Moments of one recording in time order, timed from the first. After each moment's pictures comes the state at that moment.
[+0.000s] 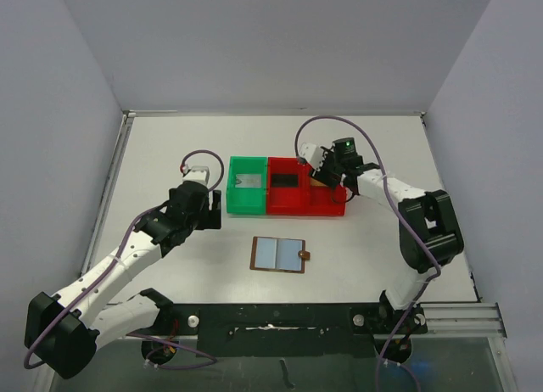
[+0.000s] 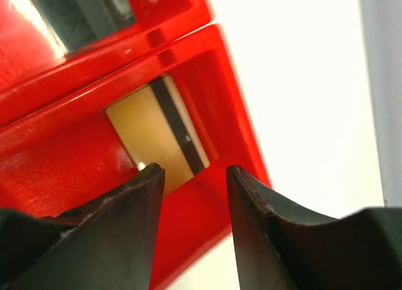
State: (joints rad) left arm -0.57 1.03 0.76 -0.53 -0.36 -0.39; right arm 0.33 1.76 1.10 -0.14 -0.12 -0.93
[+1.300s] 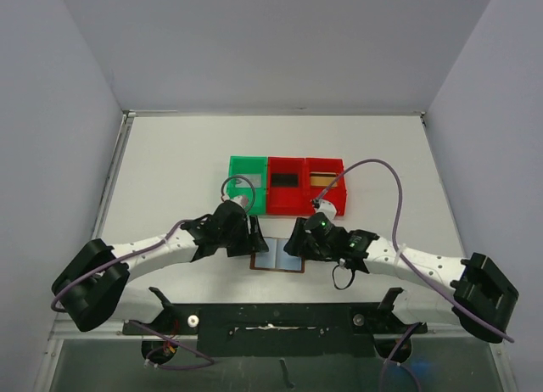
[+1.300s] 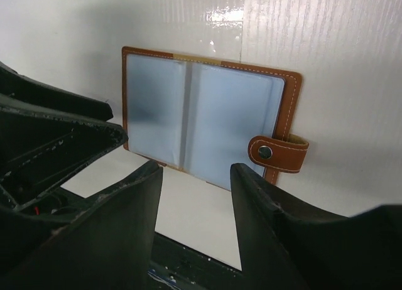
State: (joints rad) left arm -0.78 1.33 0.61 -0.16 0.11 -0.90; right arm 0.91 1.15 0.60 -0.27 0.13 0.97
